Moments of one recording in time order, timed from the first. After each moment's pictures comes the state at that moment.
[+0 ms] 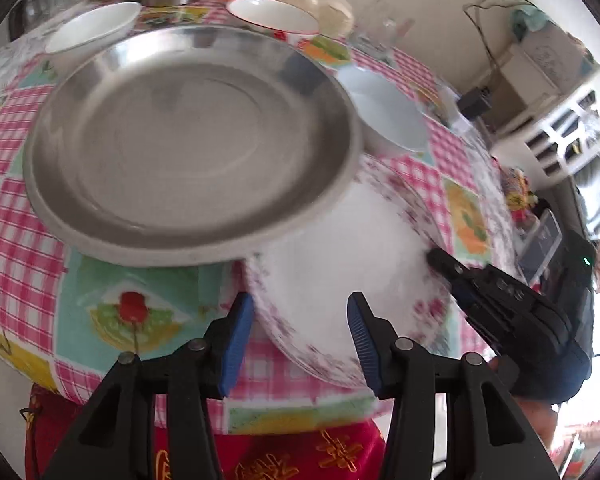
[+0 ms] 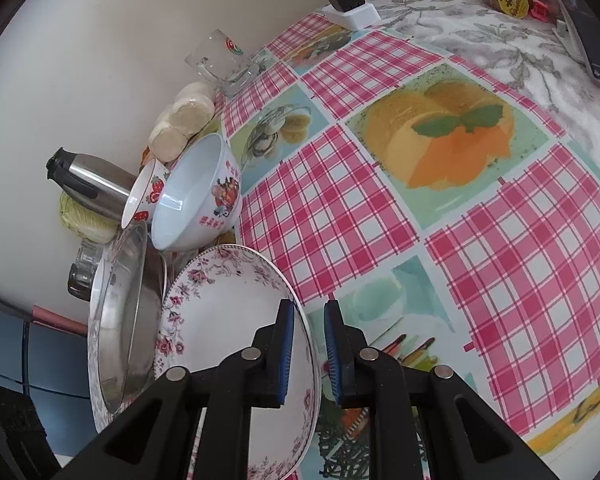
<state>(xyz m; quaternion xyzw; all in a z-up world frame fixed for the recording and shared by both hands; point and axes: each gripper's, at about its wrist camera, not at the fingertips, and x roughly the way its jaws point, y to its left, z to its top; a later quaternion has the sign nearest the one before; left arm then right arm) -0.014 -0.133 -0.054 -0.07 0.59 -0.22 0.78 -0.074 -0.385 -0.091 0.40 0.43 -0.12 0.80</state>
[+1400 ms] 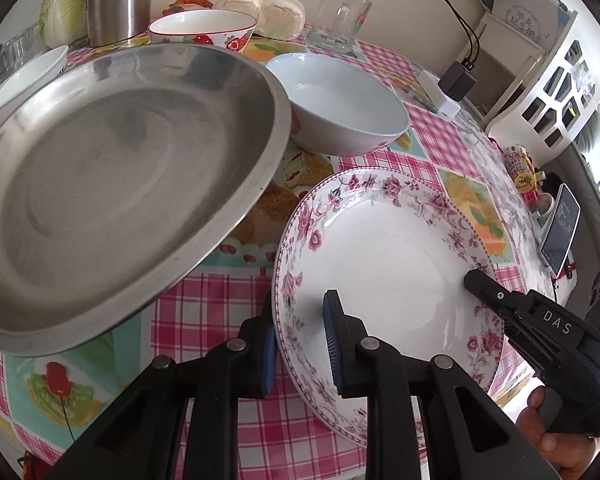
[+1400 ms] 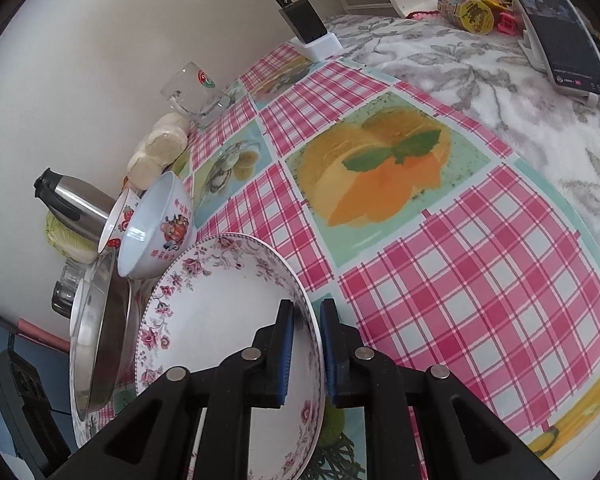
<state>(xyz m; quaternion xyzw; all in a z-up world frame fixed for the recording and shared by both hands) -0.013 -0.196 -0.087 0.00 0.53 -0.25 0.81 -0.101 -0.419 -0.094 0.38 0.39 -0.17 0.82</state>
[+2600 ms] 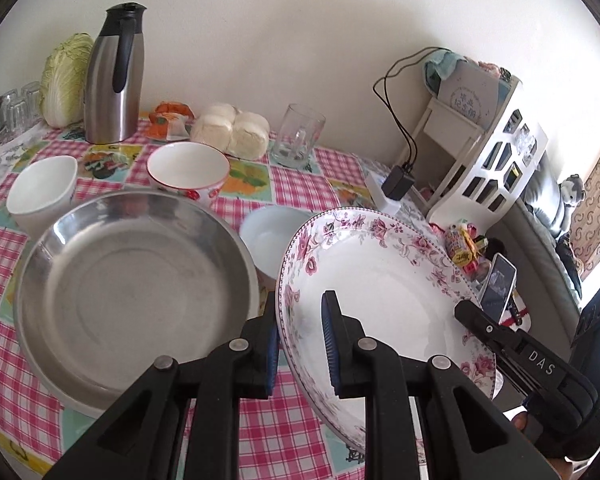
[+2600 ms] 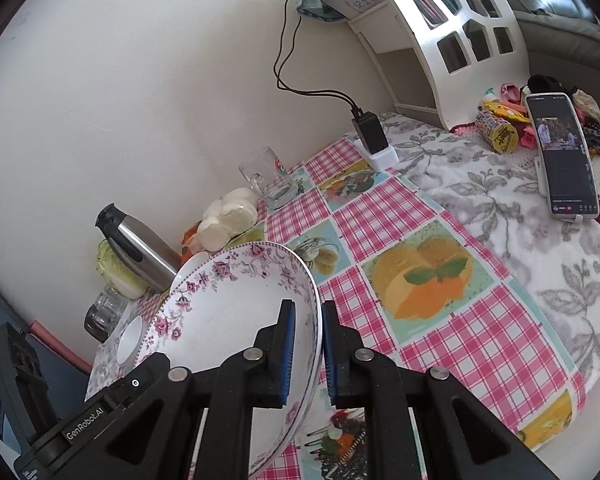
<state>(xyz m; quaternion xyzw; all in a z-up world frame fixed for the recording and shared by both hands) -0.005 -0.166 0.018 -0.07 0.40 -0.31 0.86 -0.114 -0.389 0.015 0.32 0.27 -0.15 0.89</state>
